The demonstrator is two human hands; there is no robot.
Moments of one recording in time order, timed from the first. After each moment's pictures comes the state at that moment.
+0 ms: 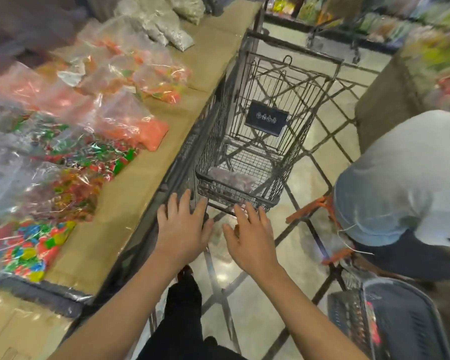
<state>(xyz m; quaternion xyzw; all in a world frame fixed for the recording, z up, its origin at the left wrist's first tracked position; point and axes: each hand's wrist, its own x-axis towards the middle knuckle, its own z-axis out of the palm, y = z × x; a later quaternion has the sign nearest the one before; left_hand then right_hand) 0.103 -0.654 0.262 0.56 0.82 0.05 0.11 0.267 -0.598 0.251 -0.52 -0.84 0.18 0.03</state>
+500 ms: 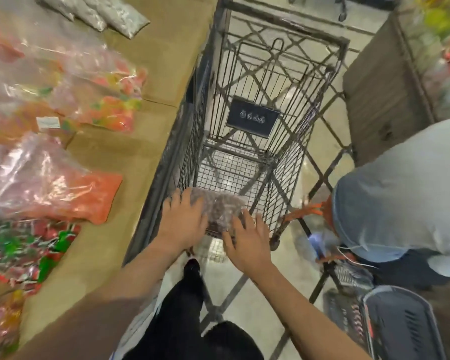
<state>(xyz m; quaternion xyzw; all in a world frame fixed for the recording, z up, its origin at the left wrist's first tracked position) 0.014 -0.380 0.180 0.65 0.74 -0.03 0.18 0.203 -0.375 0.171 -0.58 -0.79 0.19 -0.09</state>
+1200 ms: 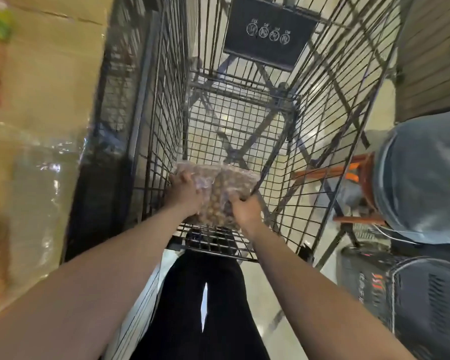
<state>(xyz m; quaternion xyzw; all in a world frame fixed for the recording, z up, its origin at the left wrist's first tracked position) 0.003 -0.239 -0.065 0.41 0.80 -0.05 0.43 0.167 -0.234 -0.041 -0.77 -0.33 0.54 0.03</state>
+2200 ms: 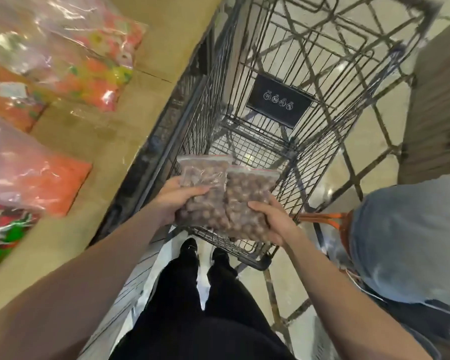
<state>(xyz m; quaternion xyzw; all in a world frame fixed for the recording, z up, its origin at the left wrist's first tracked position) 0.019 -0.283 0.144 0.06 0.68 0.40 0.61 0.267 -0.196 0.118 -0.54 -0.31 0.77 0.10</state>
